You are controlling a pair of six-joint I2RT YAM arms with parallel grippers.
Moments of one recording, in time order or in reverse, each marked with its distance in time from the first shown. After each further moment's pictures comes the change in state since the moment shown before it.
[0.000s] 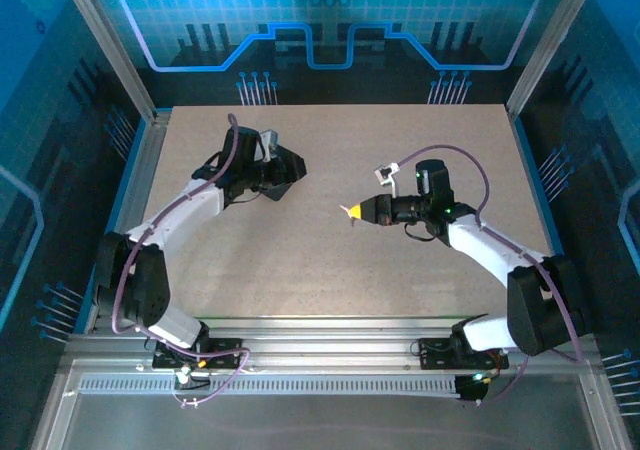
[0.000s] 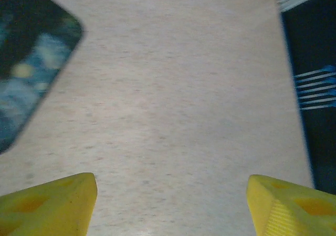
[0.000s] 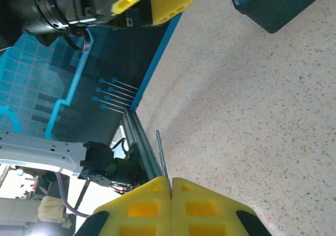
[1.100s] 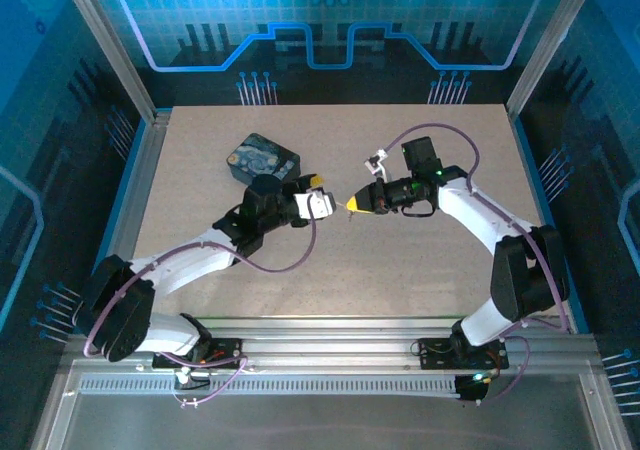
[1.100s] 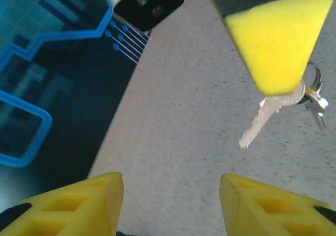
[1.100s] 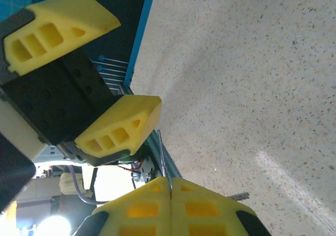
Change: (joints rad) left arm -0.318 -0.181 -0.403 0.659 -0.188 1.437; right arm 0.000 0.202 0.351 -0.538 -0.025 -0.179
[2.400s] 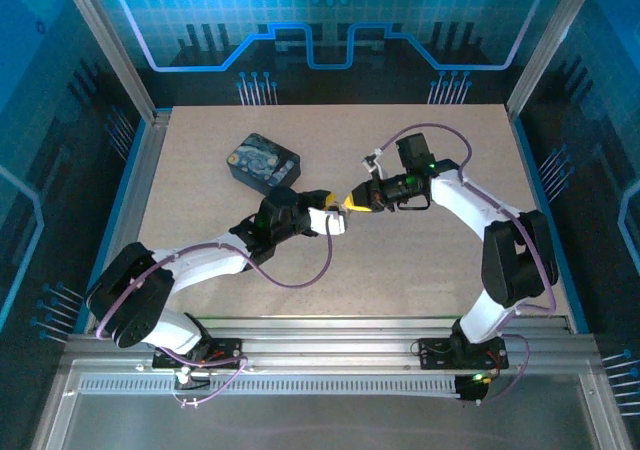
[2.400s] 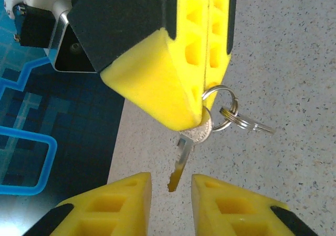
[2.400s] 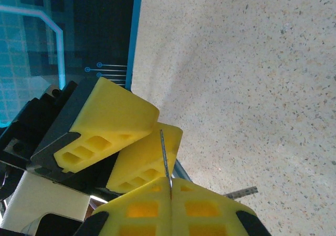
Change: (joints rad) left arm -0.076 0.087 -0.033 0.084 -0.088 0.167; right arm 0.001 0.096 0.063 -0.032 -0.003 0.072
